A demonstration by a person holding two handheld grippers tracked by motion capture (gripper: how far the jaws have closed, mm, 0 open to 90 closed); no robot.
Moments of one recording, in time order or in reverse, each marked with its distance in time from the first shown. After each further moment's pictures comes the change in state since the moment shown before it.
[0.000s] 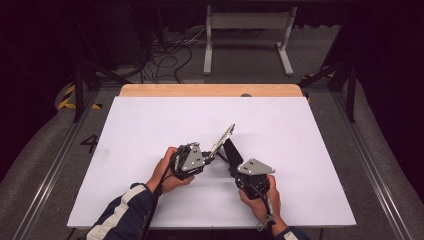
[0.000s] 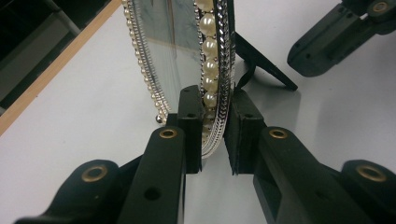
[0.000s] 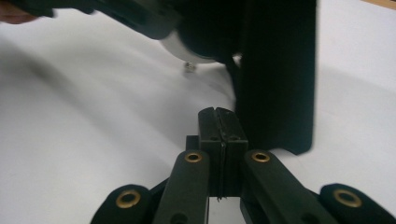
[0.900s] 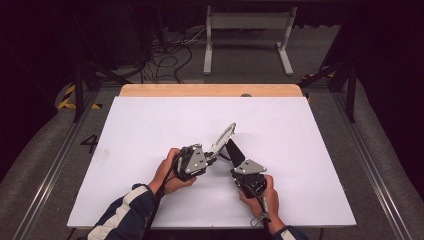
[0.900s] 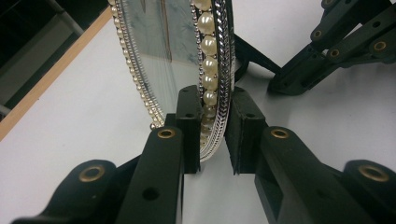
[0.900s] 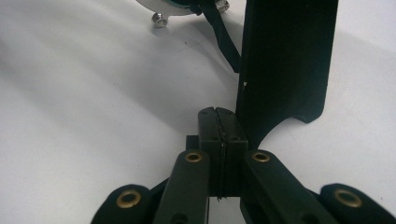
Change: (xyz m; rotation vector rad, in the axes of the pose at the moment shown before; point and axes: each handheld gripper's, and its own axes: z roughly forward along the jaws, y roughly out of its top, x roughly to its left) left arm -0.005 0.004 0.004 0.003 0.020 0.007; right arm -0.006 -0.013 0.022 0.118 -0.093 -0.019
